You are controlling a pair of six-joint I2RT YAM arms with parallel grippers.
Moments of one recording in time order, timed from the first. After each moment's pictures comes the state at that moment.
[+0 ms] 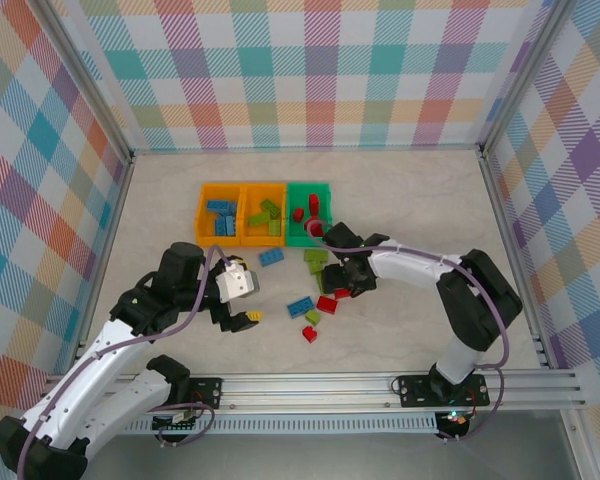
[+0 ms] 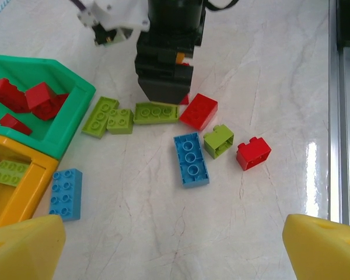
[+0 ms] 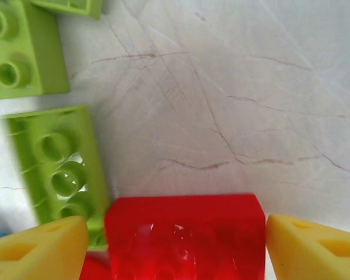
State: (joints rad) left arm -0.50 0.76 0.73 -0.70 0.50 0.65; right arm 0.72 1.66 1.01 -0.65 0.04 0.57
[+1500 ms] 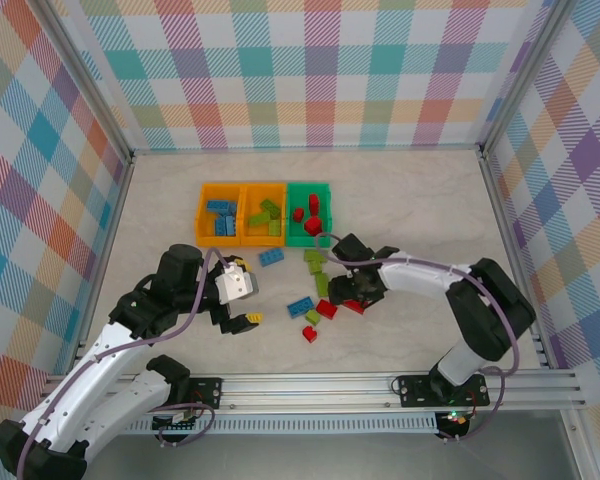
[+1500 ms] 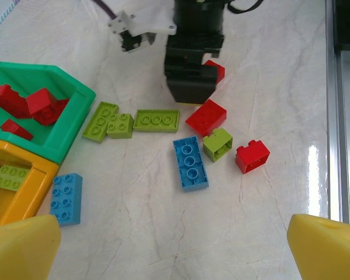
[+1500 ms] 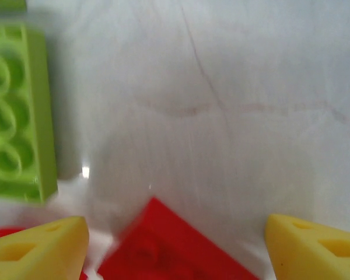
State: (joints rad) left arm -0.50 0.73 0.71 -0.68 0.51 0.65; right arm 0.71 1.56 0.83 -0.58 -0.01 0.49
